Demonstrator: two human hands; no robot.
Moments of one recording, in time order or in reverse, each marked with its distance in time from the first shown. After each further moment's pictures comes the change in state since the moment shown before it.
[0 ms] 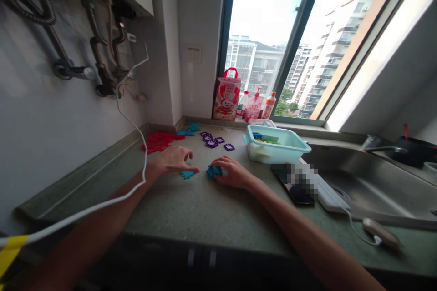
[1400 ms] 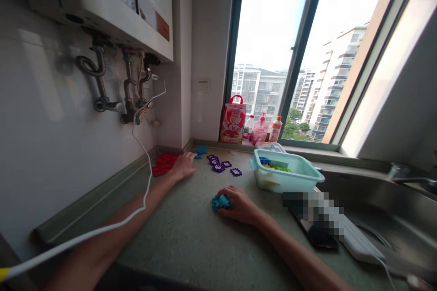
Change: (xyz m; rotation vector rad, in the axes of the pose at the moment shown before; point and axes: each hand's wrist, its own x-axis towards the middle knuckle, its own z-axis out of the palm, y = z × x) left_hand 0.074 -0.066 0.026 0.191 0.284 -0.204; right_hand -0.003 -0.003 0.014 0.117 0.021 0.145
